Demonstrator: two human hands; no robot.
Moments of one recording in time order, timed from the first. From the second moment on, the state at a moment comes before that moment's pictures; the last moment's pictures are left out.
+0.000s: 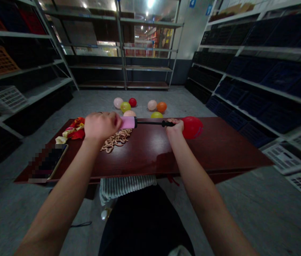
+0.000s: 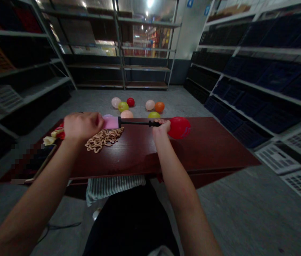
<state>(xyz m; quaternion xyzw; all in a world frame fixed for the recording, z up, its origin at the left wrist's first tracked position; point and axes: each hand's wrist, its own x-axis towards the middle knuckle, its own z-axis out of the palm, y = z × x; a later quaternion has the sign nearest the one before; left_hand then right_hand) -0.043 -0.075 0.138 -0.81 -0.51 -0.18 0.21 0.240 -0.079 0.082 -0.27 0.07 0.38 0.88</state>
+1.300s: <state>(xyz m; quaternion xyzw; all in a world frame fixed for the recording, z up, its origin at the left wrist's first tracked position) -0.045 -0.083 0.106 -0.83 -0.51 -0.16 0.14 0.256 -0.091 0.078 -0.29 0.04 0.38 0.88</state>
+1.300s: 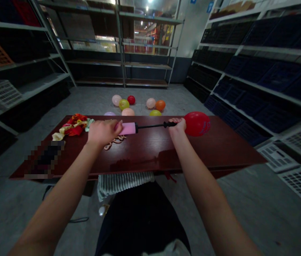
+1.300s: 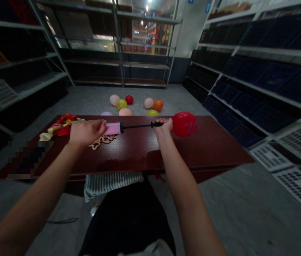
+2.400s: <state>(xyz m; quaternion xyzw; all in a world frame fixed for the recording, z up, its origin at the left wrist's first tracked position) 0.007 -0.094 0.106 -0.82 -0.54 -0.17 0.08 0.191 -0.085 0.093 -0.28 0.00 0.39 0.88</state>
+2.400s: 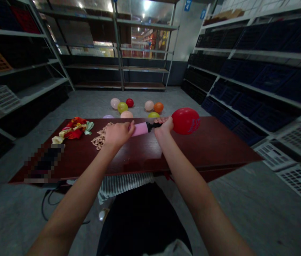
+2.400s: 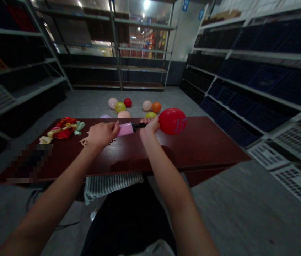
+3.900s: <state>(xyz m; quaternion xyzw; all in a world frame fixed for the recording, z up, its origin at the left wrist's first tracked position) 0.010 -0.102 0.106 -0.83 -0.52 -0.16 0.10 0.184 -0.085 0.077 -0.28 0.03 0.42 0.86</state>
